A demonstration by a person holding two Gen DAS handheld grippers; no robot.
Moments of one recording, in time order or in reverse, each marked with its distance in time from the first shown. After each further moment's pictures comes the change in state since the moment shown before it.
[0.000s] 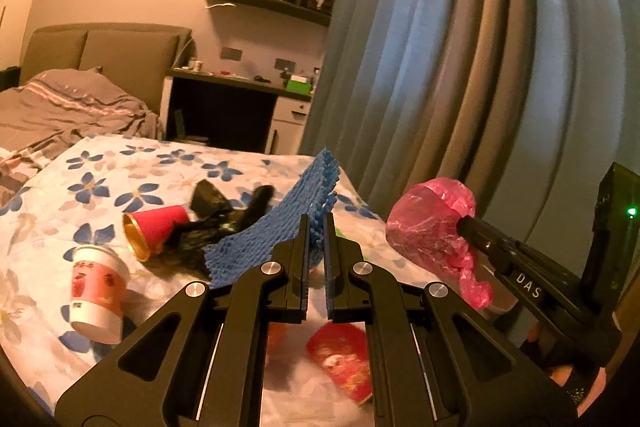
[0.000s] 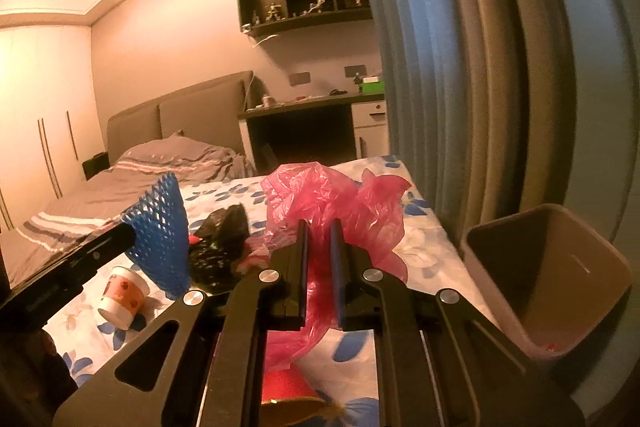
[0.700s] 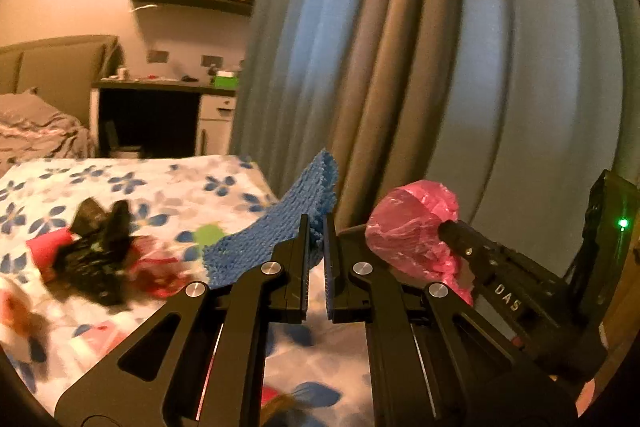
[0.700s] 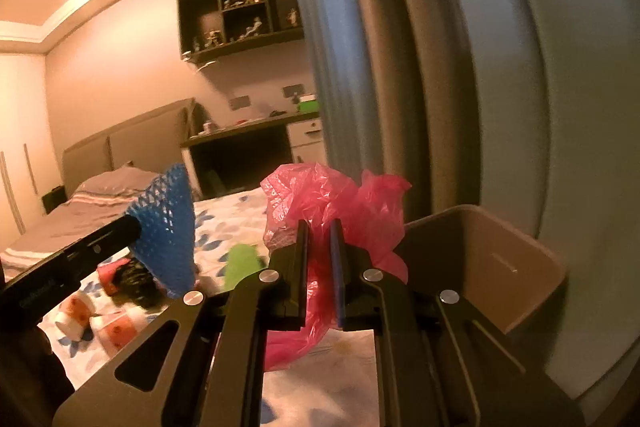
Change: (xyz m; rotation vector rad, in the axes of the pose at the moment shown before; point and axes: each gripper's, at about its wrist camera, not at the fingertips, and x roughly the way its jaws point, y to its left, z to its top) left arm 0.054 -0.113 -0.001 0.118 0.038 -0.212; right arm -0.045 -0.086 -0.008 0.083 -0.080 -0.186
